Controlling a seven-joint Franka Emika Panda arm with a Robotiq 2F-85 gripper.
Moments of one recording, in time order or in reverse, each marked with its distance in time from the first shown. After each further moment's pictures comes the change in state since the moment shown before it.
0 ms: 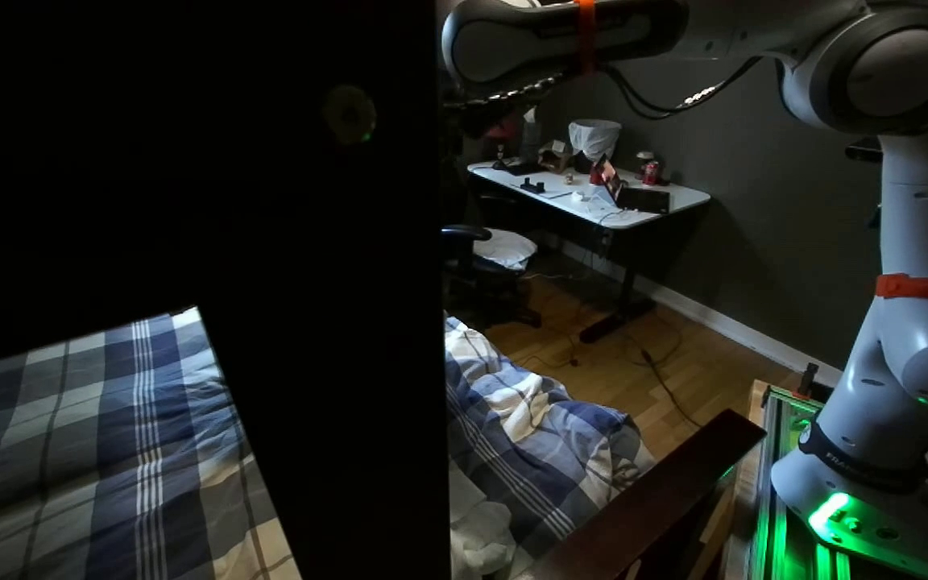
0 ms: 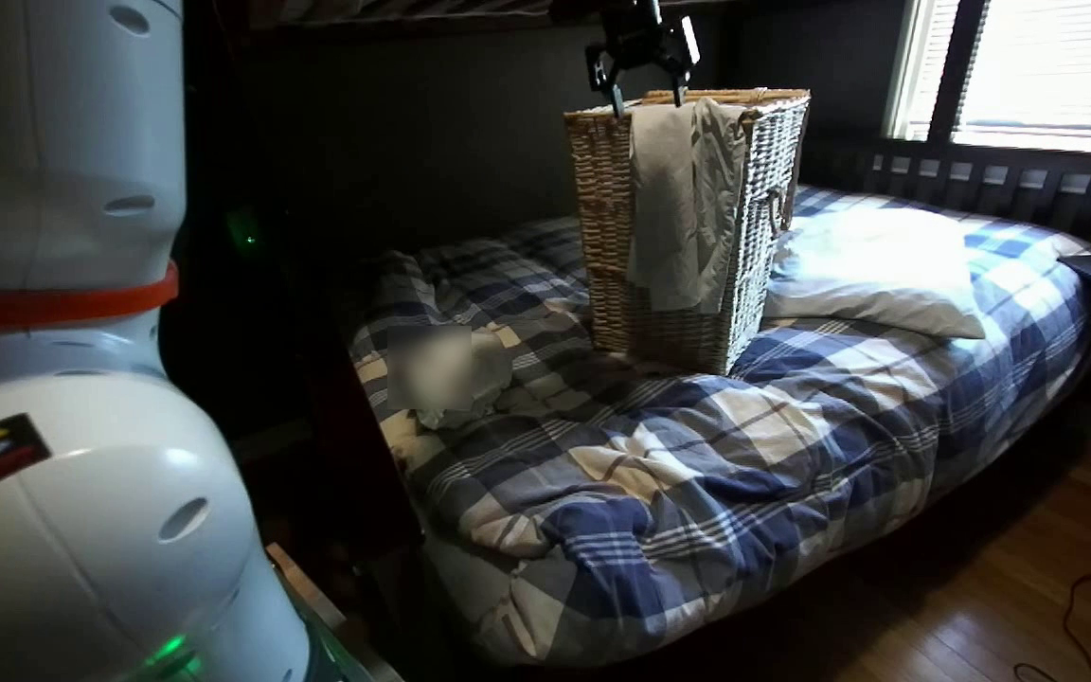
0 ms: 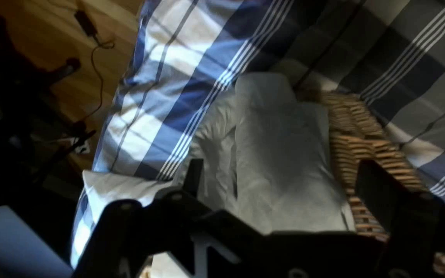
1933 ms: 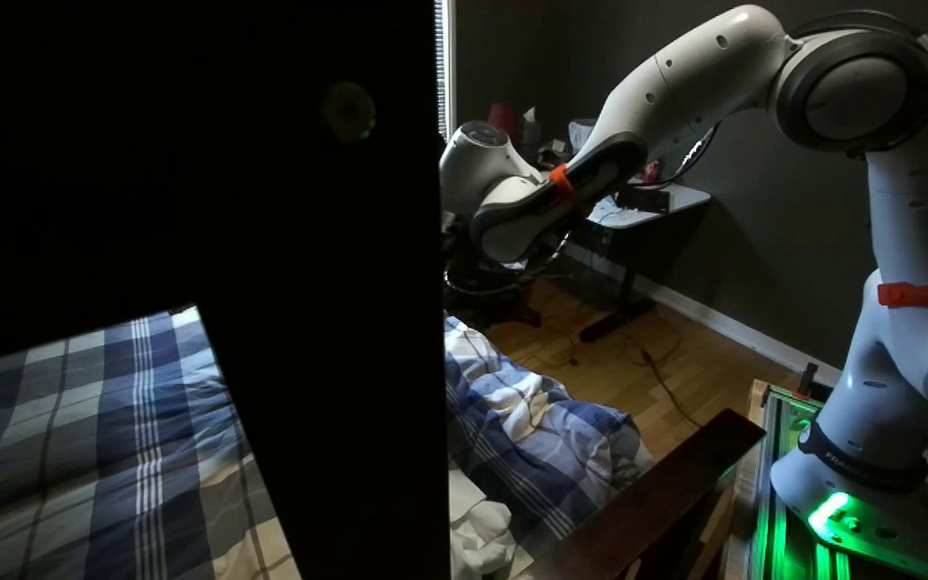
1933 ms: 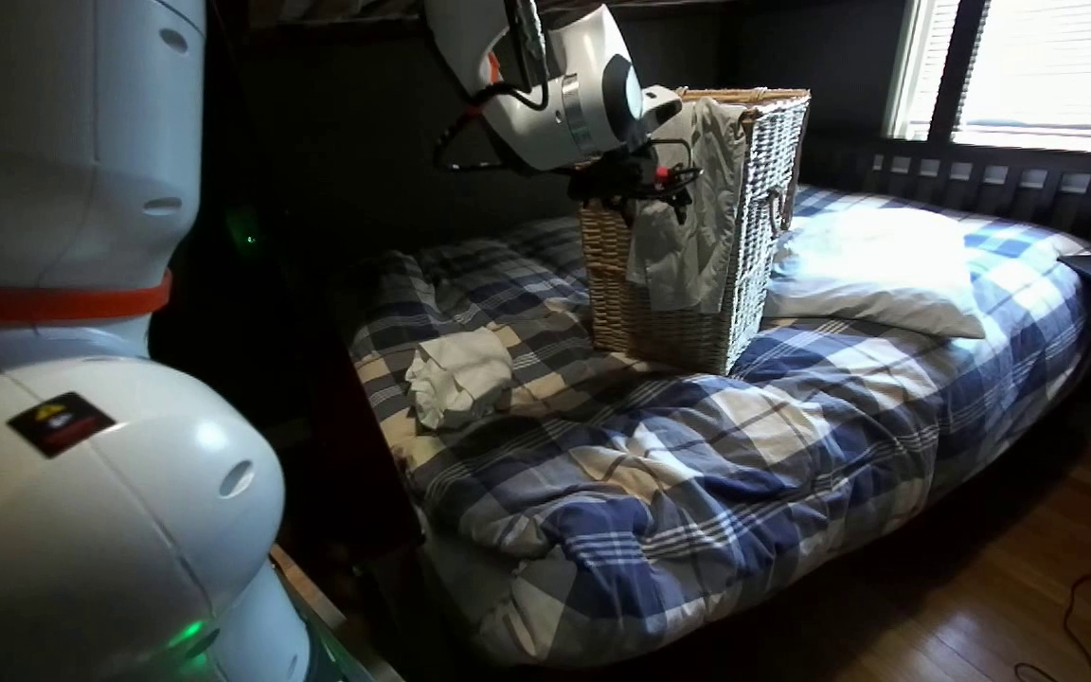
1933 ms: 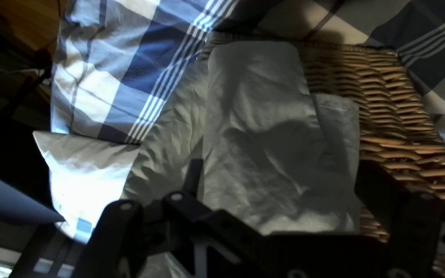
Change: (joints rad) arm 0.159 0.070 -0.234 -0.487 -0.090 0.890 0.133
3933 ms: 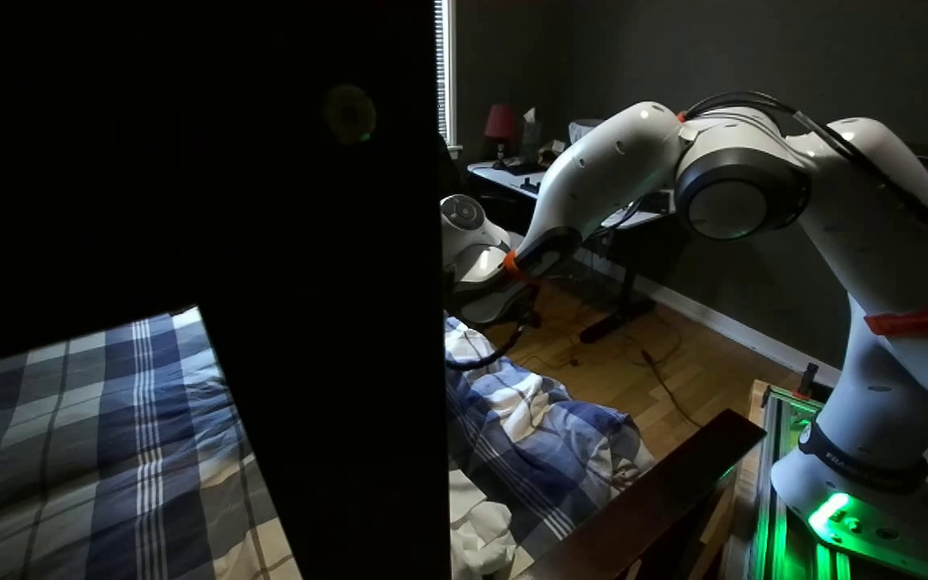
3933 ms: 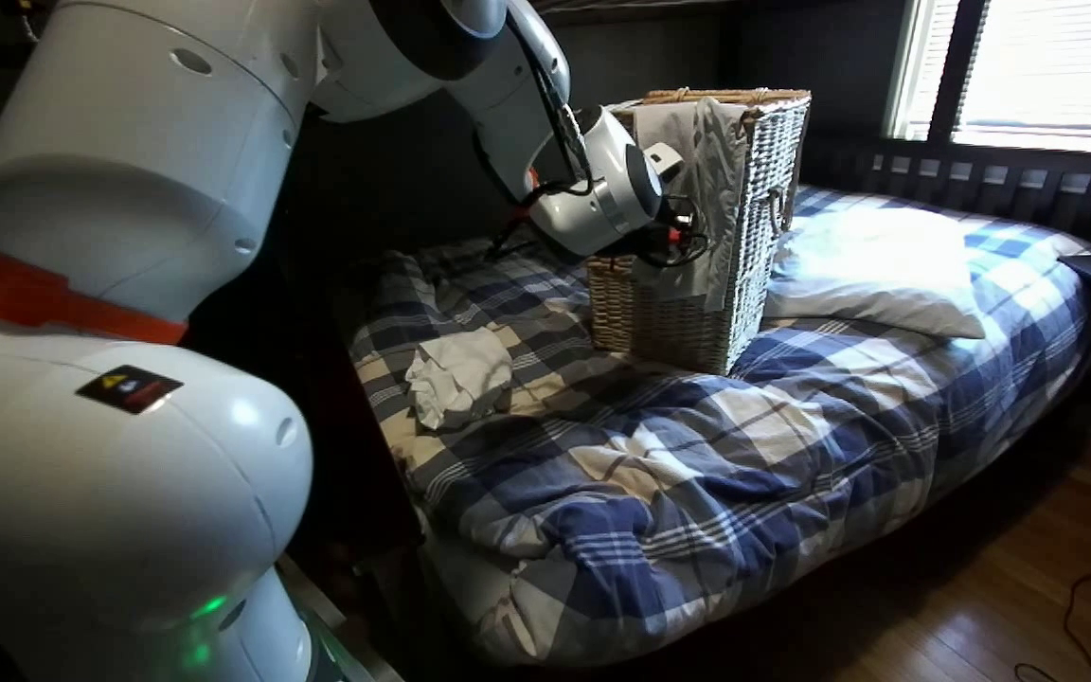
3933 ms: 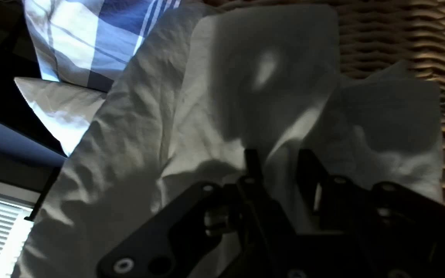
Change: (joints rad) arm 0.209 0.360 -0.292 0.243 -0.092 0.309 0.219
